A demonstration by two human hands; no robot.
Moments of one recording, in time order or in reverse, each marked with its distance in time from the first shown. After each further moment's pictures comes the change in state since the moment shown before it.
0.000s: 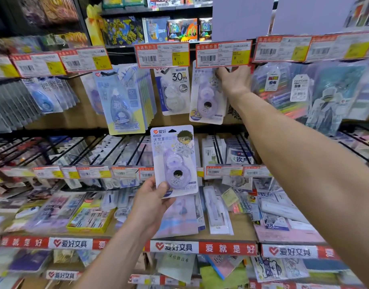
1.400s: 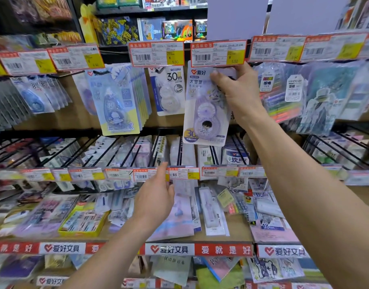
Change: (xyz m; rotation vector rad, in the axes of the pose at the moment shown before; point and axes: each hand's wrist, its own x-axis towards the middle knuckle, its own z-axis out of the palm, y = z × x) left_hand 0.022 -0.005 0.006 1.237 0.052 0.584; right_hand -0.066 -0.010 -0.045 0.435 -0.240 -0.237
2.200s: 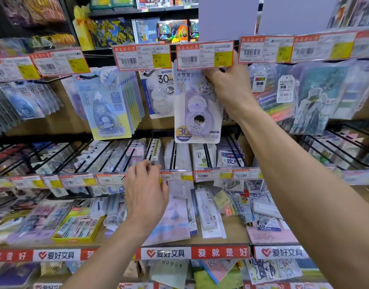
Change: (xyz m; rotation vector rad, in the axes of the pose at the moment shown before) left_hand 0.011 0.003 0.005 0.359 0.286 0.112; right_hand 0.015 -0.007 0.000 -0.115 0.003 -0.055
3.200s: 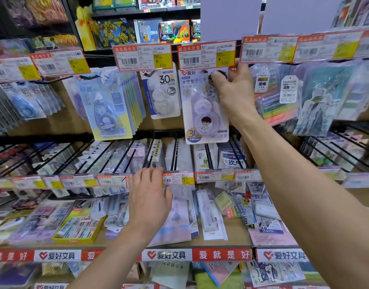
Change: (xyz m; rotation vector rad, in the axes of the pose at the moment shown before) left_hand -0.006 -0.003 0.011 -0.024 -0.057 0.043; right_hand -0.003 0.022 -0.001 0.101 0.078 0.139
